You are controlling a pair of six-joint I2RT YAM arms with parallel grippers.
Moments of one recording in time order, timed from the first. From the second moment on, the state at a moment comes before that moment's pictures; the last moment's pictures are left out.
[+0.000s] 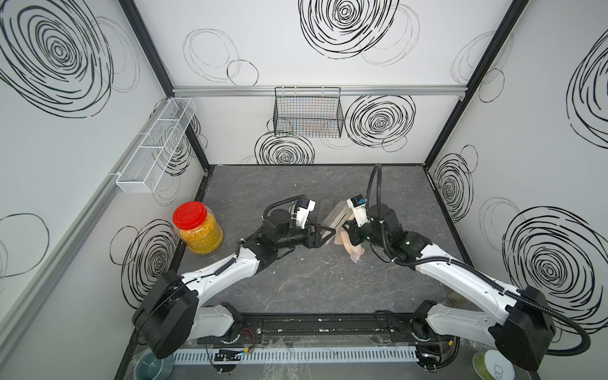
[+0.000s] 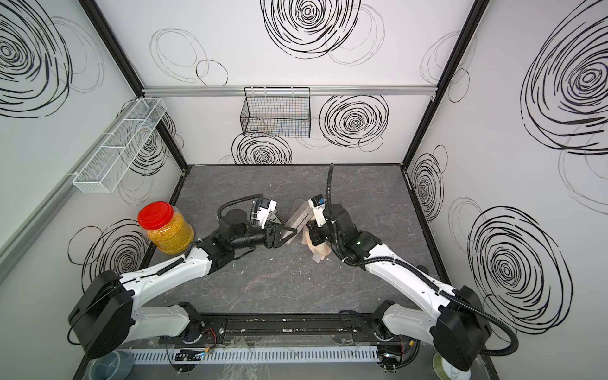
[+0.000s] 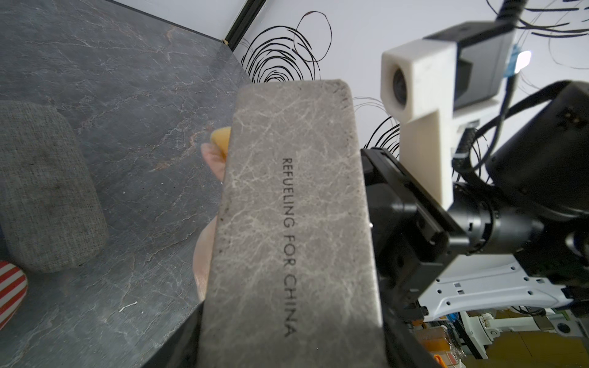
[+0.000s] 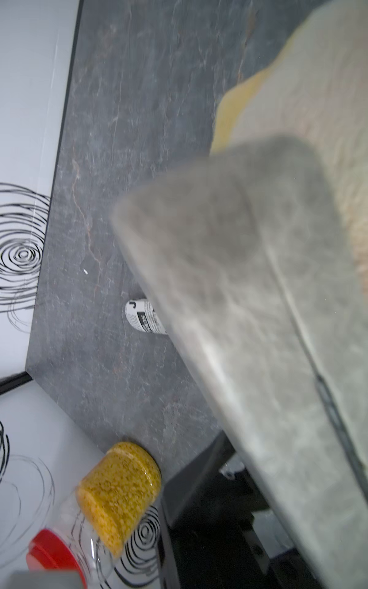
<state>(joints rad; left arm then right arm) -0.64 1.28 0.68 0.32 0.55 -0.64 0.74 1.15 0.82 -0.23 -0.05 0.19</state>
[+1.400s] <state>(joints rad) -0.64 1.27 0.66 0.27 0.53 -0.60 0.87 0.97 0.81 -0.21 0.09 0.19</state>
